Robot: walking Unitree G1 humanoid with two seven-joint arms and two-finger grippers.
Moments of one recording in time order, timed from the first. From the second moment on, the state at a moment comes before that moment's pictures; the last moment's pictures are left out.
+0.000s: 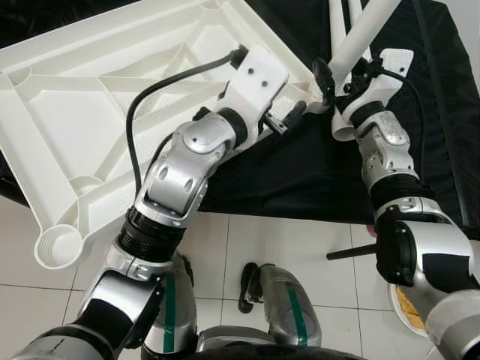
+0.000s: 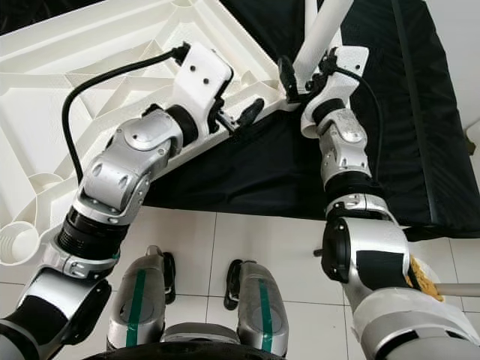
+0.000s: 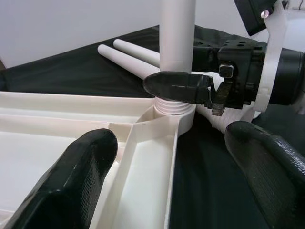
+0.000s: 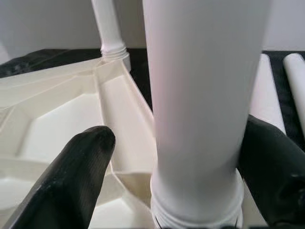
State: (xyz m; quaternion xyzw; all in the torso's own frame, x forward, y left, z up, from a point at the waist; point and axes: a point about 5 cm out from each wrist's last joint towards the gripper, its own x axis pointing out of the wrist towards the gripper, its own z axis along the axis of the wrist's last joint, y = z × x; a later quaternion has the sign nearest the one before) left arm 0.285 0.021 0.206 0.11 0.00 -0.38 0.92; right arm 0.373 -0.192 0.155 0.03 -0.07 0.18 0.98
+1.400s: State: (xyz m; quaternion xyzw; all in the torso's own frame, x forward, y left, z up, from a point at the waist) left arm 0.281 0.020 0.207 0.12 0.00 -0.38 0.92; right arm 0.383 -0.203 0.161 0.02 -0.04 0.17 0.98
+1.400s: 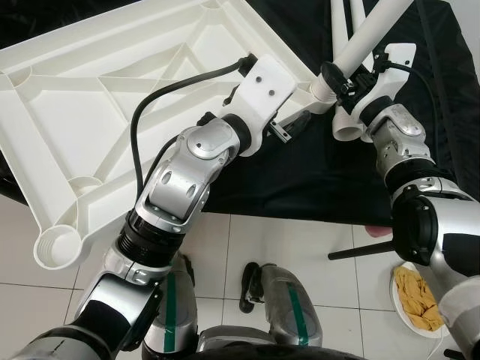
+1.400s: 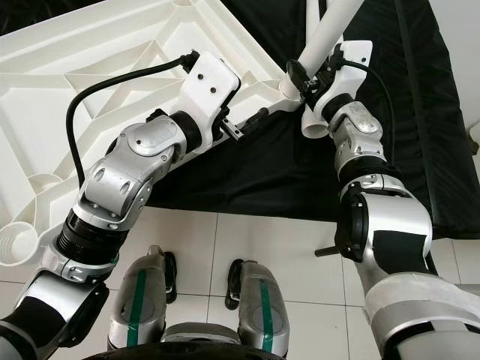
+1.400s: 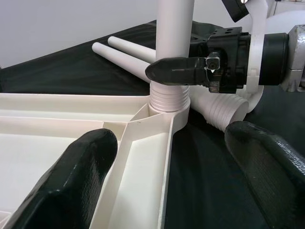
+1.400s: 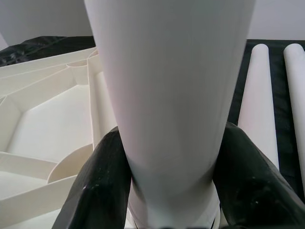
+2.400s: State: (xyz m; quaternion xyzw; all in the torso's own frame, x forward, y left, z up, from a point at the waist) left arm 0.278 0.018 0.204 0.12 0.00 -0.39 0.91; right arm 0.387 -0.168 0.157 0.07 -0.07 -0.05 0.99
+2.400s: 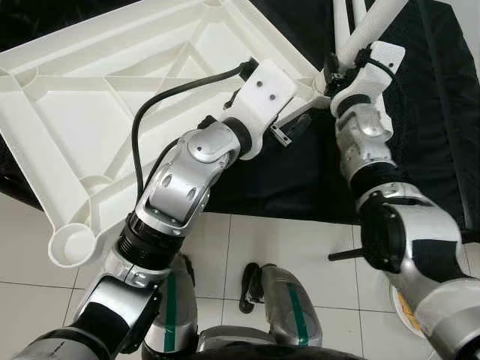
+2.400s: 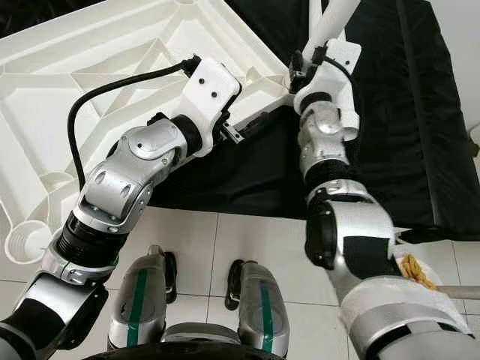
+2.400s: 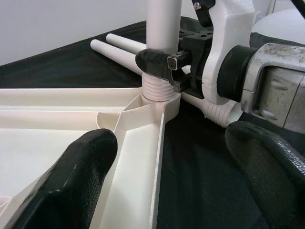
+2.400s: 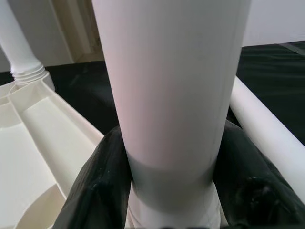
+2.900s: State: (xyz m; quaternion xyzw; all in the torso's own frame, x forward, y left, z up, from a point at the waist) left arm 0.276 0.016 0.204 0.12 0.00 -0.39 0.91; right arm 0.374 -0.141 0.157 0.09 -0.08 -0.18 0.98
